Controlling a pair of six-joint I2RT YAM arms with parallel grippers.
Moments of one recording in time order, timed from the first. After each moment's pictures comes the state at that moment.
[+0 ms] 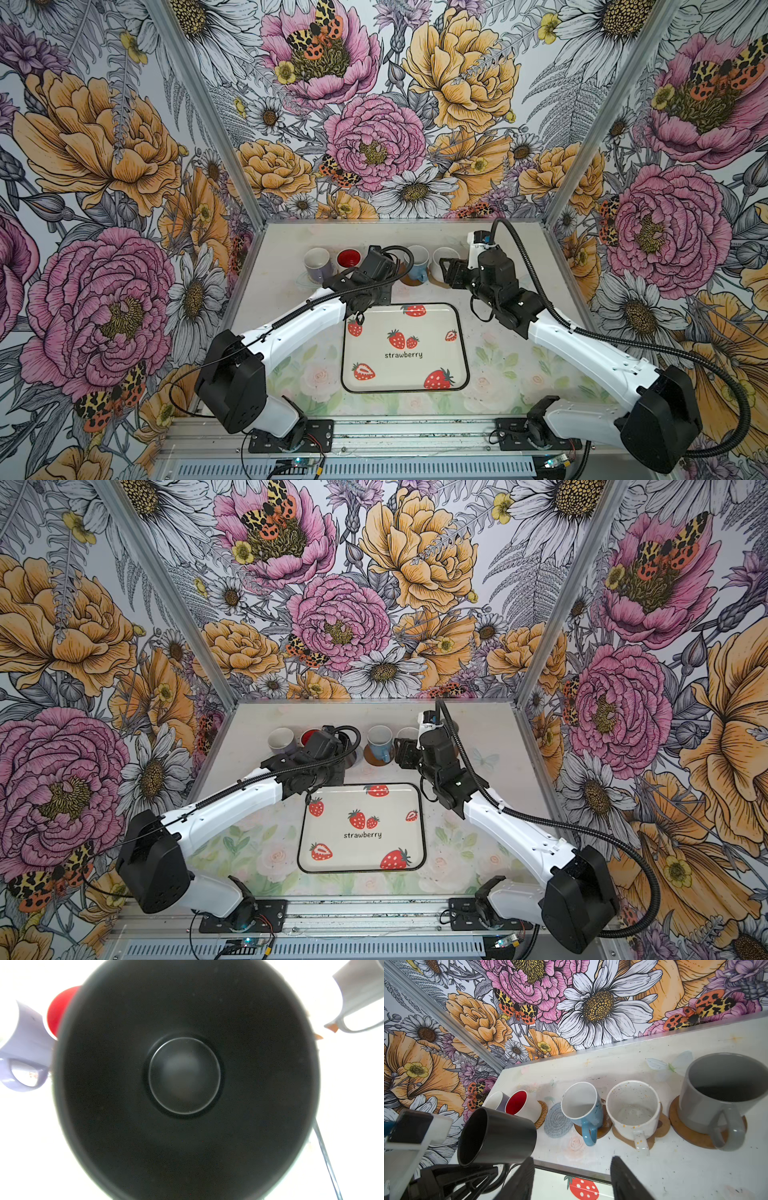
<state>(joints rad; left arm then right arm) -0.66 1.48 1.18 -0.58 -0.26 -0.45 0.55 1.24 0.94 -0.11 0.09 0.52</state>
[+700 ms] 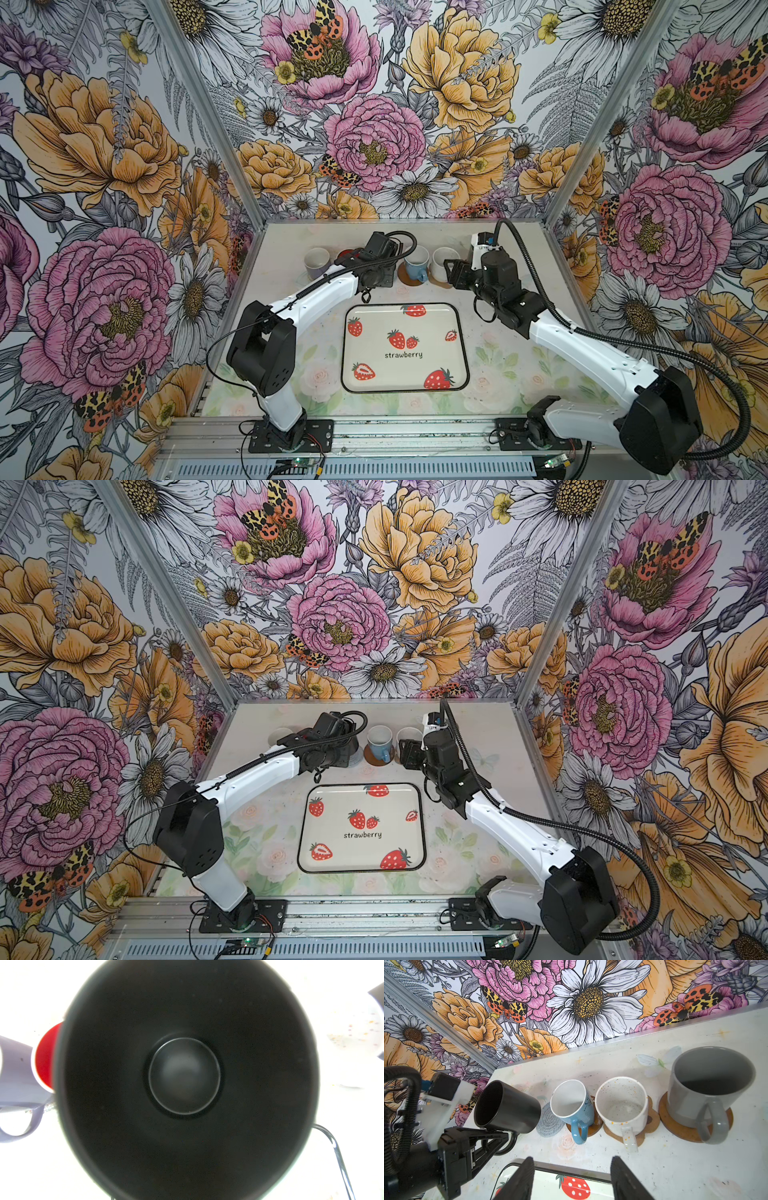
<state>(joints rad) -0.58 1.72 1.37 -0.58 -0.22 -0.37 0.51 1.24 0.91 -0.11 0.08 0.52</state>
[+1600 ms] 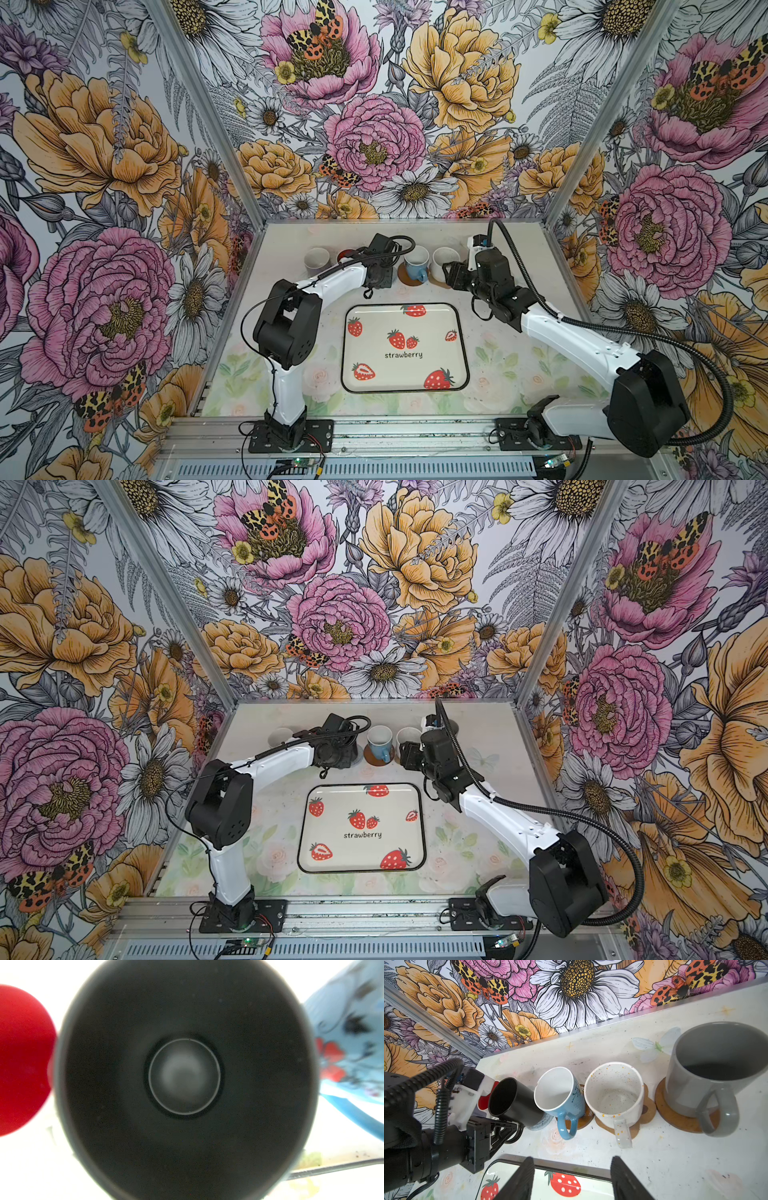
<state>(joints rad) -0.53 1.93 1.43 -0.58 -0.17 -0.36 0.48 1.32 0.91 -0.11 0.04 0.52</state>
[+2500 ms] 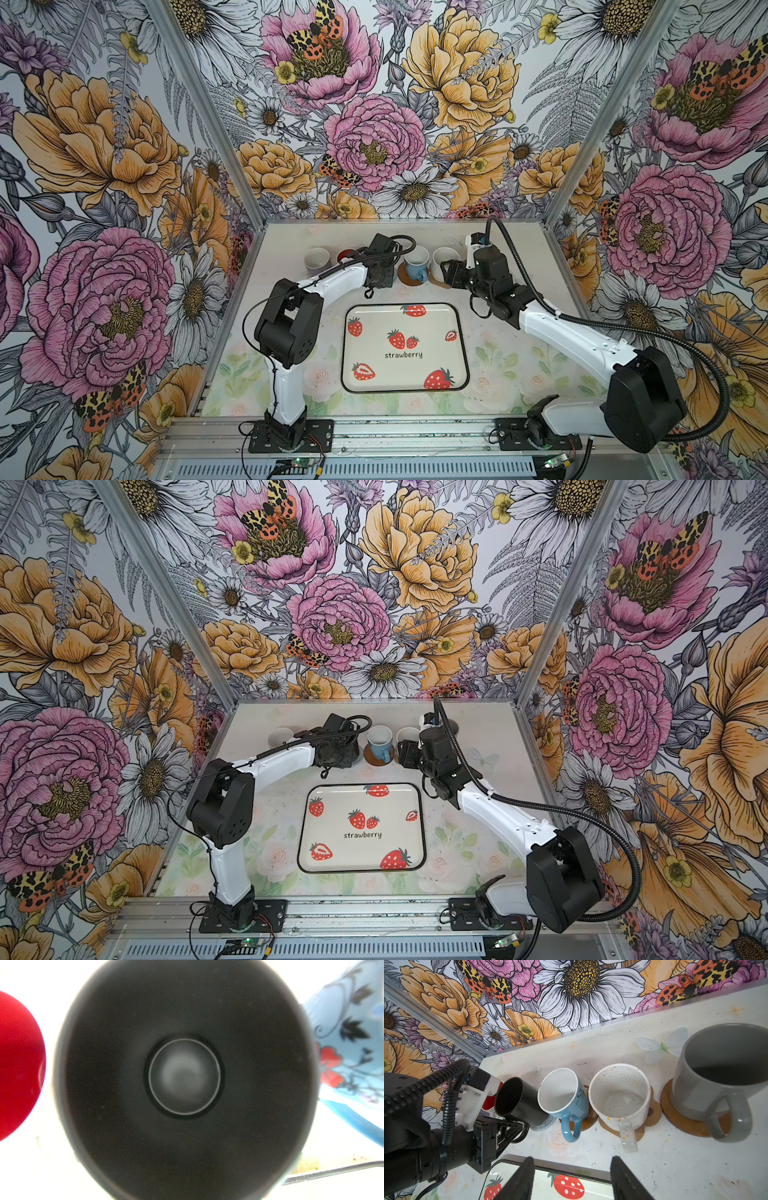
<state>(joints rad) -0.52 1.93 1.43 -0.55 -0.16 -0.36 0.48 1.35 0.94 -0.11 0.03 0.52</state>
